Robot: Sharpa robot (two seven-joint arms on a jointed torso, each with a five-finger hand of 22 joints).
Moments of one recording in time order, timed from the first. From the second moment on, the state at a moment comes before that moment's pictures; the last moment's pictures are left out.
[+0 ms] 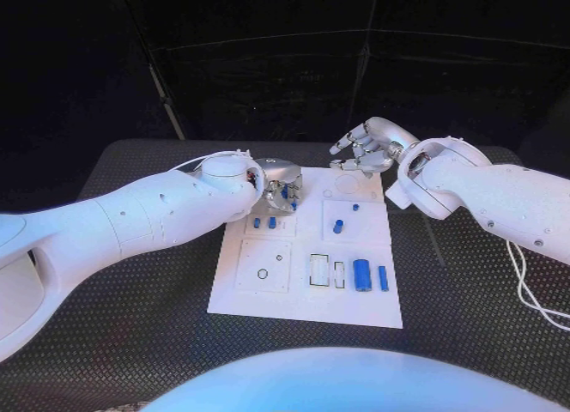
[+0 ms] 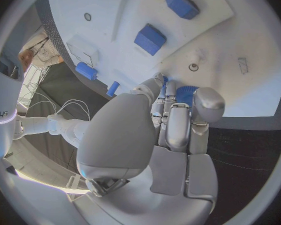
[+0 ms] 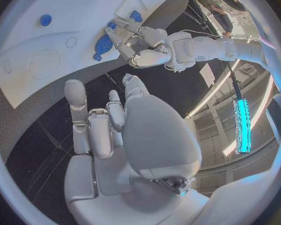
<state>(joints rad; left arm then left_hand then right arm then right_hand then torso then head) 1.16 -0.43 -0.05 1.09 -1.57 -0.02 0.02 1.48 -0.13 0.30 0.13 0.05 1.05 0.12 0.16 0.15 1.14 0.06 0.20 0.07 1.47 -0.01 1.29 1.13 0.13 1.38 0.09 1.05 1.11 1.10 -0.75 0.14 1.40 -1.10 -0.28 -0.05 1.51 -0.05 -0.08 0.23 0.49 0.93 0.16 0.15 0.07 1.32 0.06 1.26 1.20 1.47 -0.01 1.44 1.31 0.14 1.13 0.10 1.13 0.71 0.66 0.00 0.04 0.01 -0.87</state>
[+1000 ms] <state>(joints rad) 1.15 -0.51 0.00 1.17 -1.57 -0.11 0.03 1.49 -0.11 0.35 0.12 0.05 1.10 0.12 0.16 0.14 1.20 0.06 0.18 0.07 1.47 -0.02 1.30 1.13 0.12 1.39 0.09 1.07 1.14 1.10 -0.75 0.14 1.39 -1.10 -0.28 -0.05 1.51 -0.05 -0.08 0.23 0.49 0.93 0.16 0.16 0.07 1.32 0.06 1.26 1.20 1.47 -0.01 1.44 1.31 0.14 1.13 0.10 1.13 0.71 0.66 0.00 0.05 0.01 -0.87</state>
